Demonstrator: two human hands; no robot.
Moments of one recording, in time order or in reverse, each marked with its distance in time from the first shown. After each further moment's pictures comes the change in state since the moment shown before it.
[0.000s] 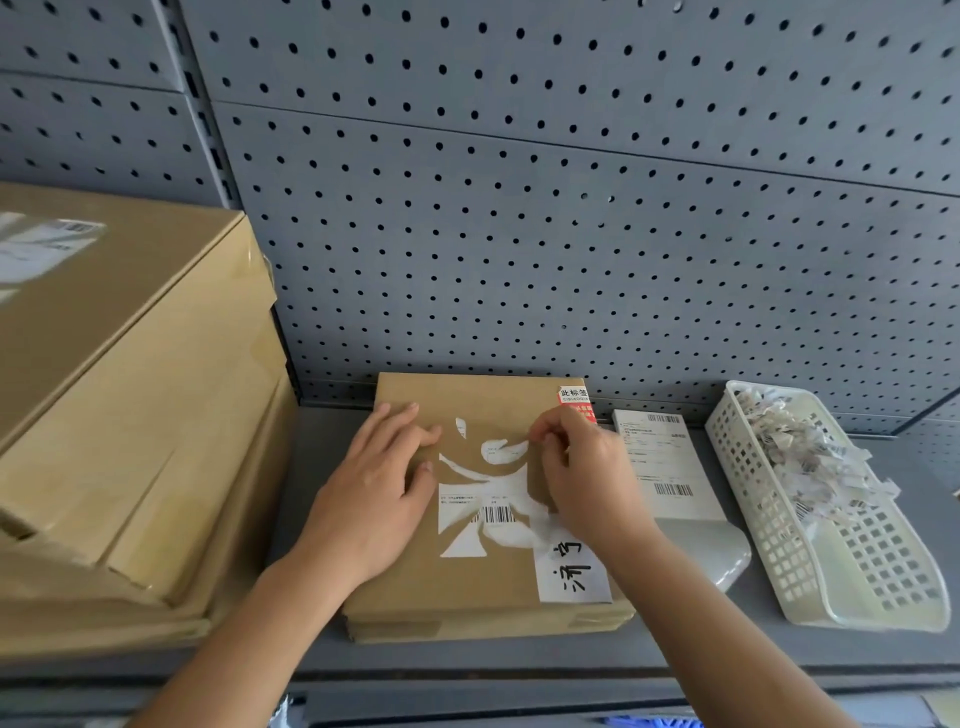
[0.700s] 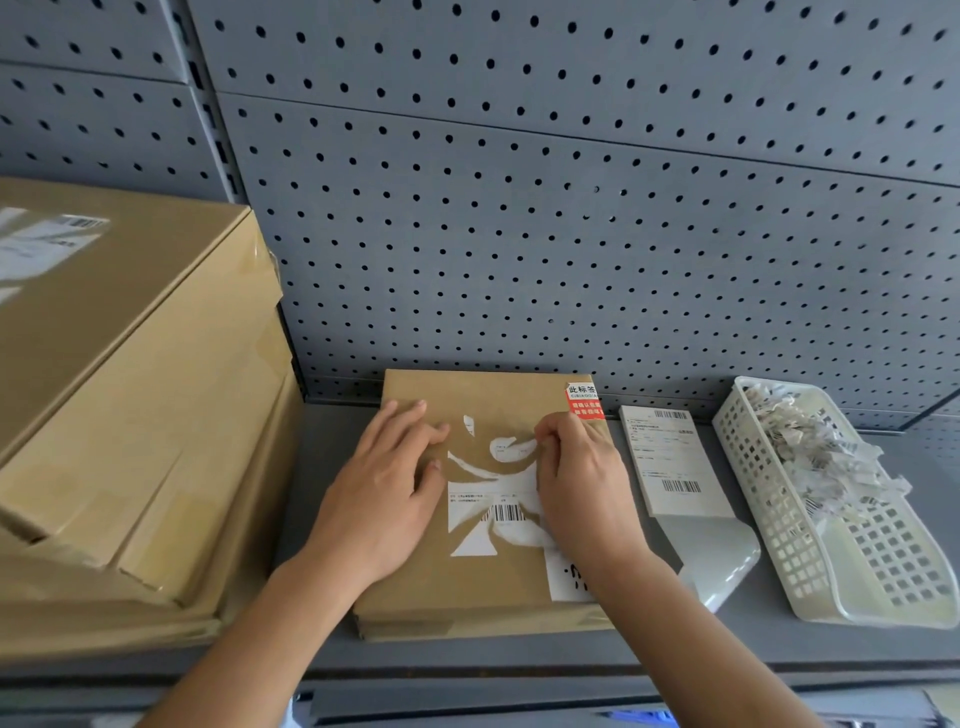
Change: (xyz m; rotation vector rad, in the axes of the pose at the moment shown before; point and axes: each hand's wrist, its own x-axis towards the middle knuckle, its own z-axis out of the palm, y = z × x) left_hand 0.000 -0.005 0.002 0.007 0.008 0.021; right_hand -0.011 -0.003 0.021 -0.144 0.067 0.013
